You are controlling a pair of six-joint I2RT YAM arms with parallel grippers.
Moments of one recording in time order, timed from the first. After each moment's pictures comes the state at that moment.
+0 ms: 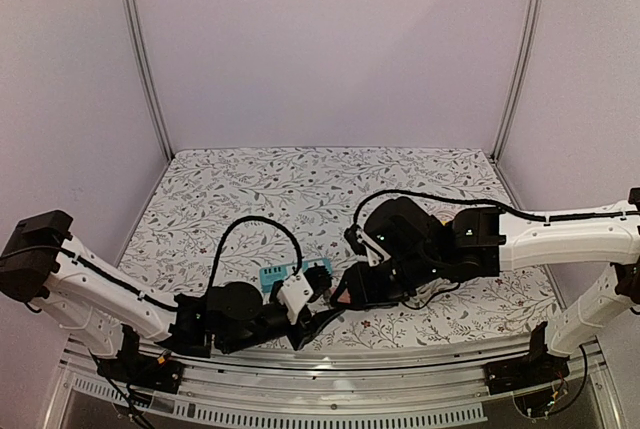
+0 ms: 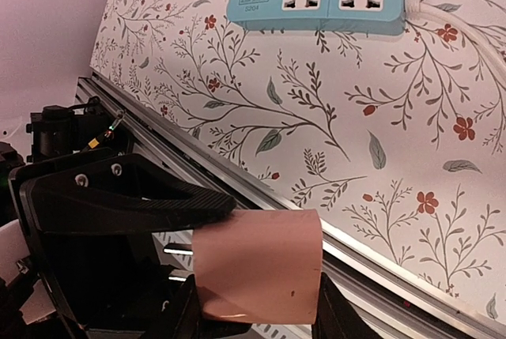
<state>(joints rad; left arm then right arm) -1.45 1.49 0.53 0.70 -0.43 0.01 1.22 1.48 1.10 -0.49 -0.12 0.97</state>
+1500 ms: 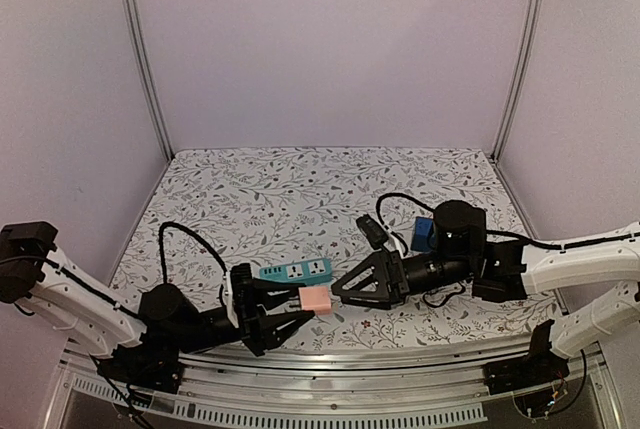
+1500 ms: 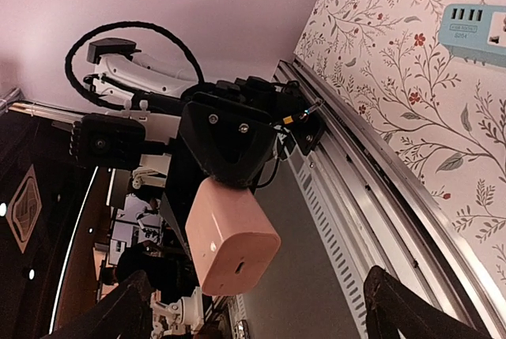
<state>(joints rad) -1.45 1.33 0.24 1.26 -0.20 -0.02 1.09 1.26 0.67 0.33 -0.58 1.09</state>
